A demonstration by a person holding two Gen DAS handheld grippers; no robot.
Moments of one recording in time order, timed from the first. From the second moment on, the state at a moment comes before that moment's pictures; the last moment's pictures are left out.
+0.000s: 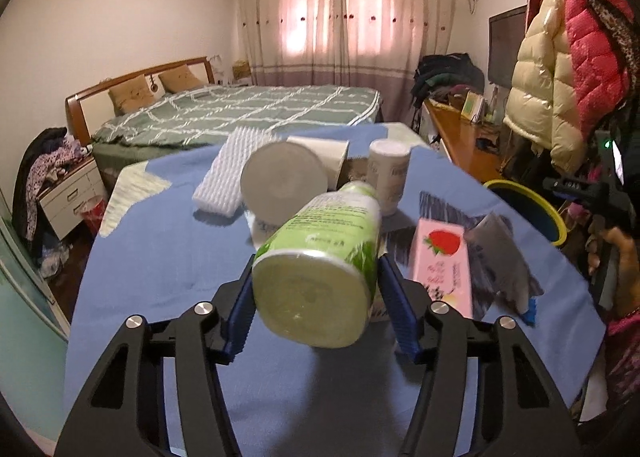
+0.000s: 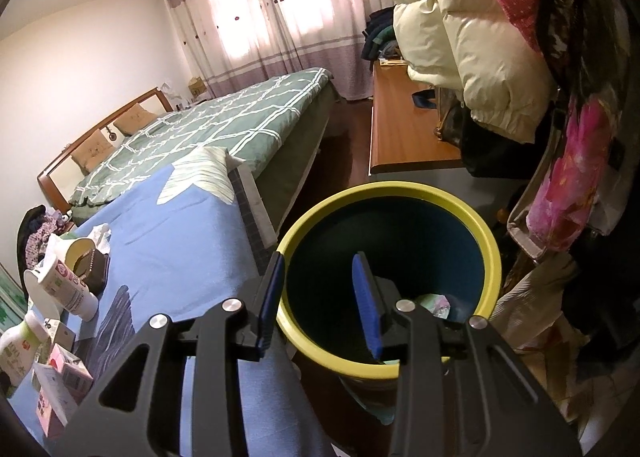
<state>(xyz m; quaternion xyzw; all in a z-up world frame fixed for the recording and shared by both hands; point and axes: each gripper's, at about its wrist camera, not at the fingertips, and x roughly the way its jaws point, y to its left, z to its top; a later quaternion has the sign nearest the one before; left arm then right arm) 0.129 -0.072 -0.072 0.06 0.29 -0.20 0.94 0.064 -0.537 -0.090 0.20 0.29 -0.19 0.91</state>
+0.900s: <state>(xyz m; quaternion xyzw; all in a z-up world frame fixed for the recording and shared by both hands) 0.172 -0.137 -0.003 0.09 0.25 -0.17 0.95 0.044 -0.556 -0.087 0.24 0.28 -0.17 0.91</state>
